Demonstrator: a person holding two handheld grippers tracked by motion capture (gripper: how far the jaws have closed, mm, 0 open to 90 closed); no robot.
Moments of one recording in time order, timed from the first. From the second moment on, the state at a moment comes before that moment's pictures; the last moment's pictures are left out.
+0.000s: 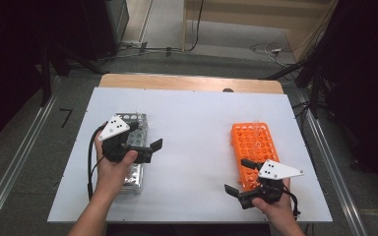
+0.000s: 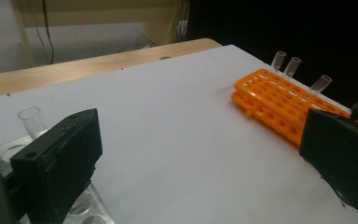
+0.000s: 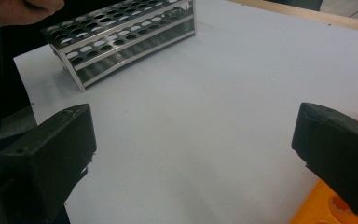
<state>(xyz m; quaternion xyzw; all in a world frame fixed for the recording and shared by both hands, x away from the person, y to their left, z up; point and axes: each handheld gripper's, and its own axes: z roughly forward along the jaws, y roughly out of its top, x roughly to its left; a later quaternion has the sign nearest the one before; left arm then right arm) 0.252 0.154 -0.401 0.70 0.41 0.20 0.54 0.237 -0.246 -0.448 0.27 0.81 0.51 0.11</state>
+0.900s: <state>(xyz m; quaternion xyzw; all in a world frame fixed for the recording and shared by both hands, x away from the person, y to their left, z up) 0.186 0.150 -0.431 0.71 0.38 0.20 0.55 0.241 -0.266 -0.432 0.28 0.79 0.52 0.14</state>
